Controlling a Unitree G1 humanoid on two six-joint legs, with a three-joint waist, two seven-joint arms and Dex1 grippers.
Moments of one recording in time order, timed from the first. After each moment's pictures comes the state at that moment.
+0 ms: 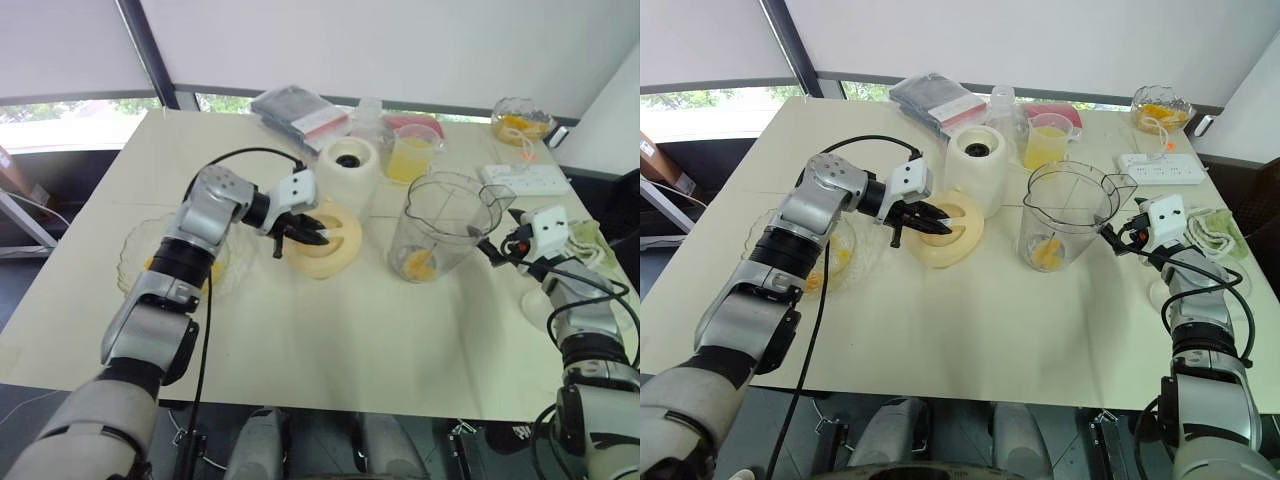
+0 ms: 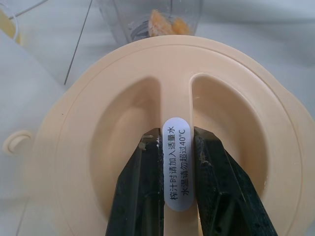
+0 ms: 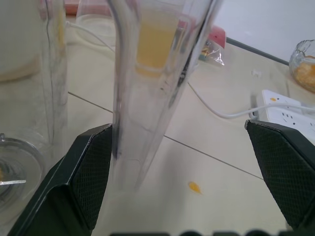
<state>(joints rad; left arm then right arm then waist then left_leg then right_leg) -1.01 0.40 -0.26 0.58 0.05 0.21 -1.39 -0.59 -0.65 -0.22 0.93 0.14 -0.30 0.67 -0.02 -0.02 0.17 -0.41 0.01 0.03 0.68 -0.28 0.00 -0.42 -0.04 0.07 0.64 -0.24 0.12</state>
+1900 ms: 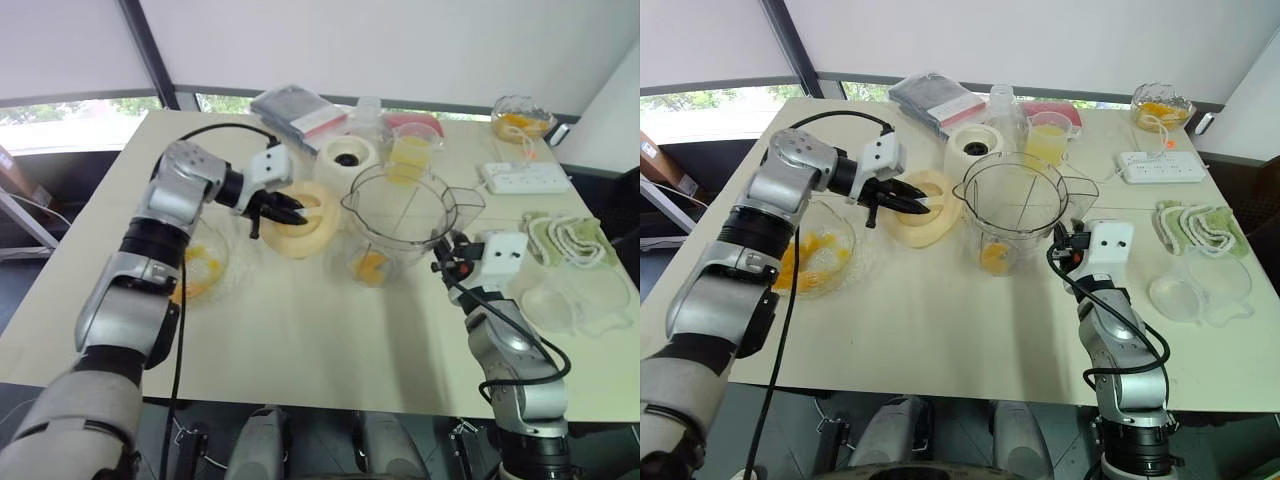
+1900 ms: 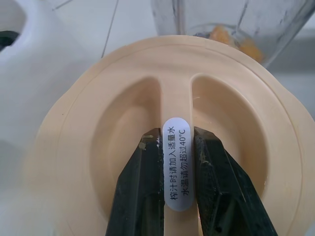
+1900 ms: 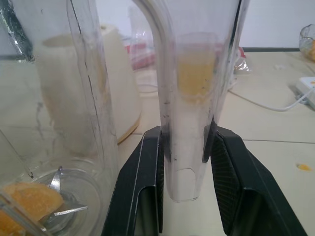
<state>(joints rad) -1.11 0.51 -0.25 0.69 0.01 0.15 -1.43 -0.05 -0.23 -0.12 -0.43 0.25 0.43 0.05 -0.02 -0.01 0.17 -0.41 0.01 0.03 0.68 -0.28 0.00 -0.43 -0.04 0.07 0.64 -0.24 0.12</state>
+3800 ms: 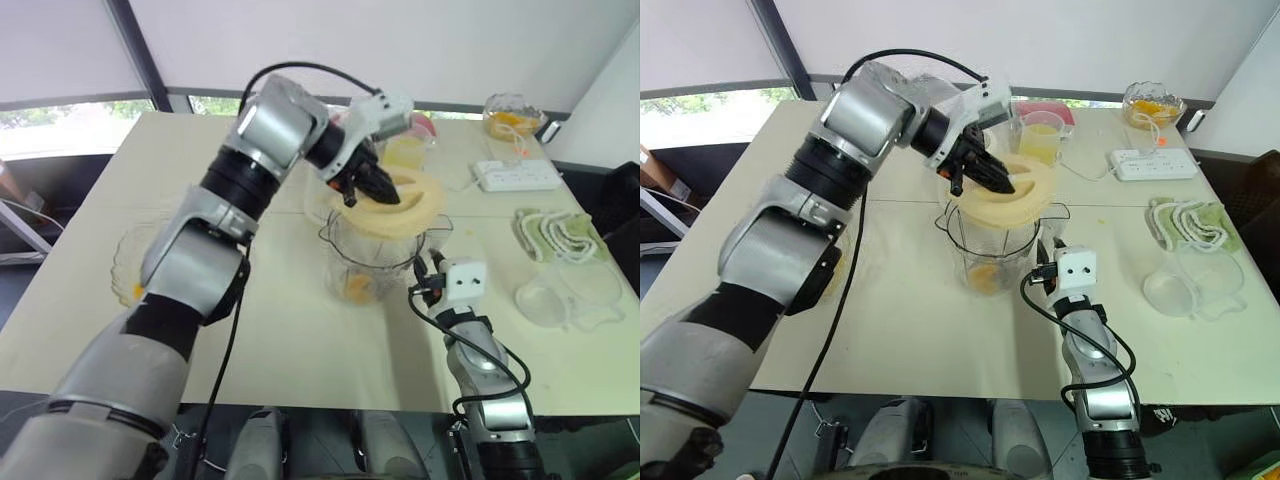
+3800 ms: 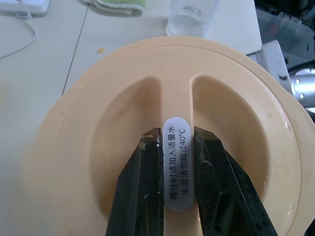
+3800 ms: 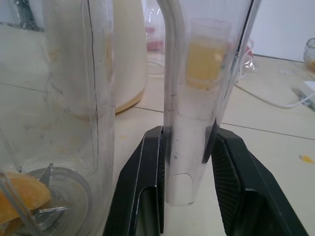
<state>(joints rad) -1.47 0.21 -0.41 0.65 -0.02 0.78 -1.39 0.01 -0.18 -0.02 -0.17 0.04 0.08 0.09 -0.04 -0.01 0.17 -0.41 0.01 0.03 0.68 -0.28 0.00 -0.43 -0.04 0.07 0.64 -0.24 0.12</state>
